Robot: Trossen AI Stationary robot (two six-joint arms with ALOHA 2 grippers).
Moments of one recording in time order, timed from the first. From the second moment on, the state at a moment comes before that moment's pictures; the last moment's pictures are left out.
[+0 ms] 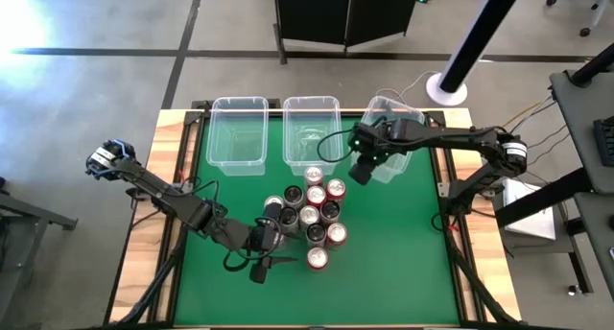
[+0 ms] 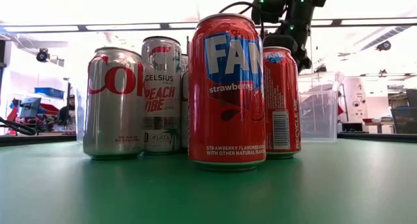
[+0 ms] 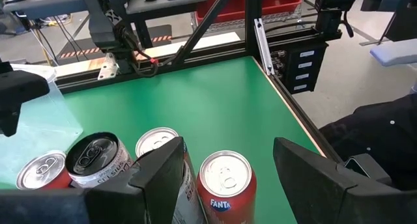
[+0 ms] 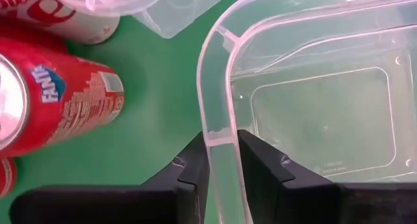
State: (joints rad) left arm -0.52 1.39 0.98 0.04 -0.33 -0.05; right arm -0.30 1.56 1.22 -0.95 0.07 0.29
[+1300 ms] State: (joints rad) left arm -0.52 1.39 0.98 0.02 -0.33 -0.06; right arm -0.29 1.57 1.22 -1.15 0.16 -0.47
